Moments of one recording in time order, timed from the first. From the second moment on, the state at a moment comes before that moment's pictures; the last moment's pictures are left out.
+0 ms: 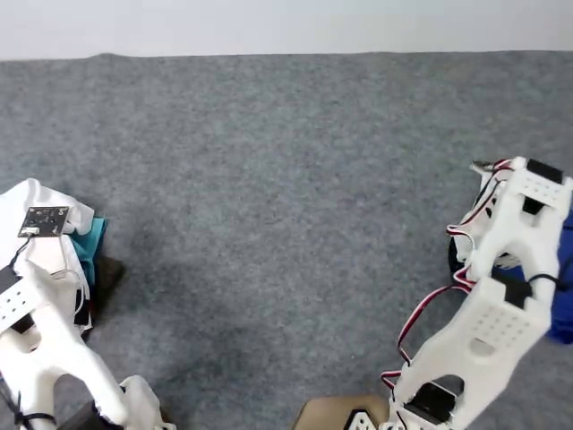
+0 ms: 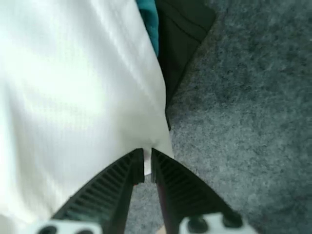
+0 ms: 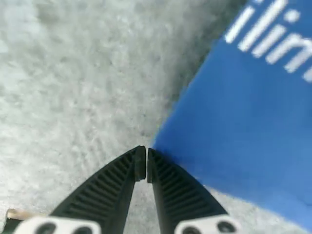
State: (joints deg) left arm -45.4 -25.6 48.3 75.6 -32.0; right arm 25.6 28.0 -12.8 96.0 25.4
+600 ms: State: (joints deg) left arm -45.4 -25.6 39.9 82.9 -32.0; right arm 23.3 -0.3 -3.2 100.5 25.2
